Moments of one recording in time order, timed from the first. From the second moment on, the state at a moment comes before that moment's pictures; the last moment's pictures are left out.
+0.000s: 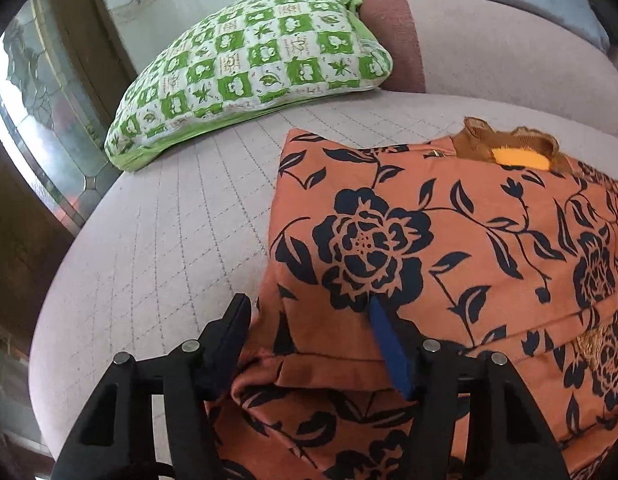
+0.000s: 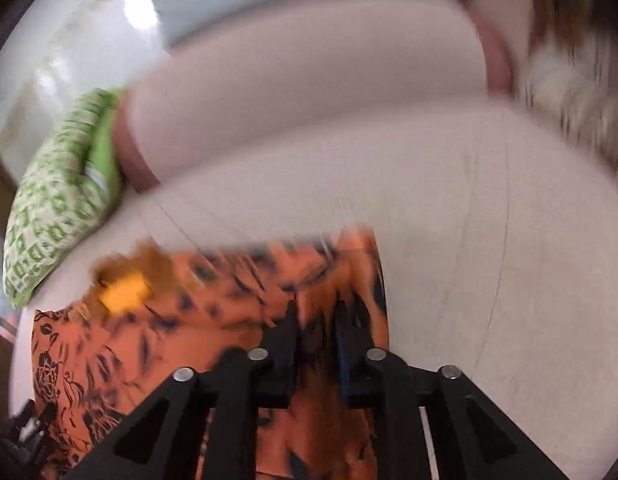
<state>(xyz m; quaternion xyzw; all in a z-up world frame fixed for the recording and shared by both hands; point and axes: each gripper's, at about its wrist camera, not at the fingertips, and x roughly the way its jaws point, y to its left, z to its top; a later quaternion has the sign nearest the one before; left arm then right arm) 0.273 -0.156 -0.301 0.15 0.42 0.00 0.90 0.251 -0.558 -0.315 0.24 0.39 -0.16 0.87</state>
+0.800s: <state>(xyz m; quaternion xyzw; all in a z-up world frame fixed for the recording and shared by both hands) 0.205 -0.043 -0.266 0.06 0.43 0.00 0.90 0.098 -0.516 -0.265 0.28 0.37 -0.07 0.88</state>
